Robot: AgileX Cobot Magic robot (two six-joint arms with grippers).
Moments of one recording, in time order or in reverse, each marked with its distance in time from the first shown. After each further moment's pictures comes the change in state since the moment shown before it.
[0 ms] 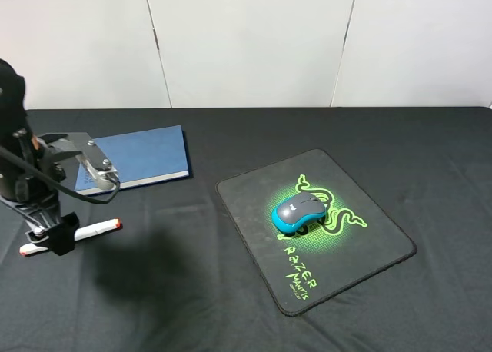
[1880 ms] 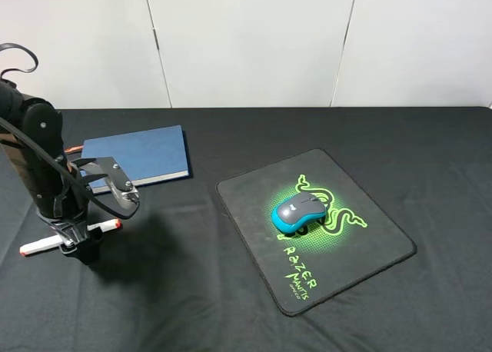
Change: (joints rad) left arm 0.019 0.217 0.002 -0.060 -0.209 0.099; right arm 0.000 0.000 0.000 0.000 0.000 0.000
